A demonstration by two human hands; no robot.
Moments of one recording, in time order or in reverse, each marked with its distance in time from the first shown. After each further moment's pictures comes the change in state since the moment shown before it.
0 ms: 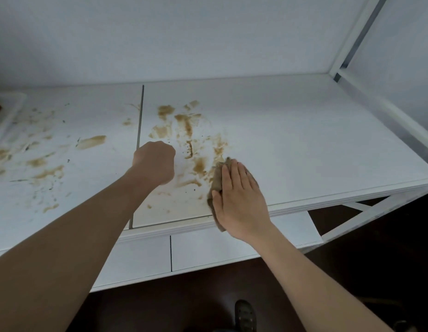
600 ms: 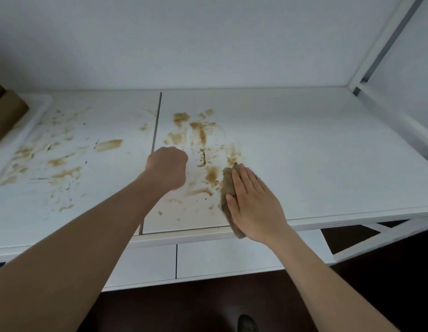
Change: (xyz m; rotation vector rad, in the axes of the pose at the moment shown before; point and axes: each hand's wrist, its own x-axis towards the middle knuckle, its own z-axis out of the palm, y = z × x) left_hand 0.000 -0.003 -0.004 -0.043 0.010 -0.002; right_hand 0.021 0.021 0.002 -0.035 -0.011 -0.109
